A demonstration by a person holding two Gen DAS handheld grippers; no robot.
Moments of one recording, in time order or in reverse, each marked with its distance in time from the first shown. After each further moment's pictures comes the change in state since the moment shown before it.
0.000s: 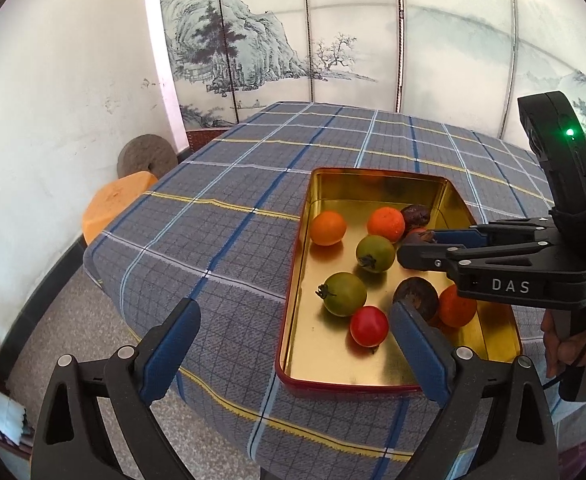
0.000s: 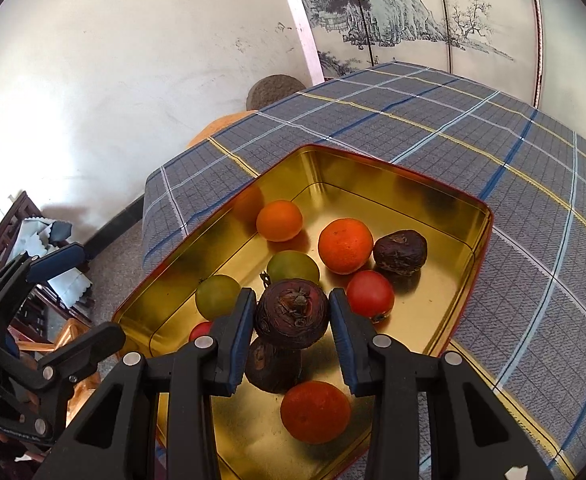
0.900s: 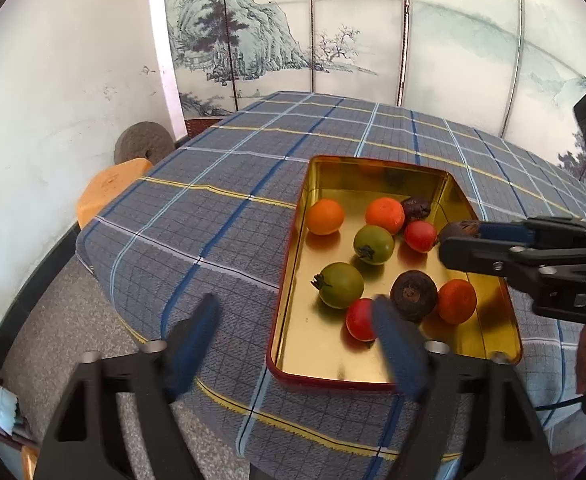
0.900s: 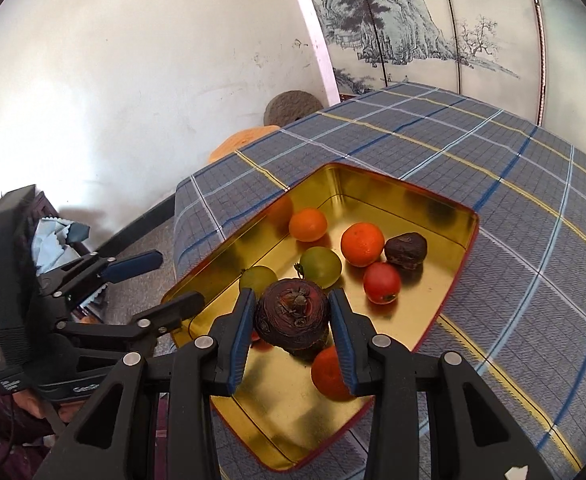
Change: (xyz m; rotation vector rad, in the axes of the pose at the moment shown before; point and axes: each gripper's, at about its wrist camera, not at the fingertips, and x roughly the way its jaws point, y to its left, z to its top) left arm 0.006 0.003 -0.003 -0.033 0.029 -0.020; right arm -0.041 0.012 -0.011 -0.030 -0.050 0.038
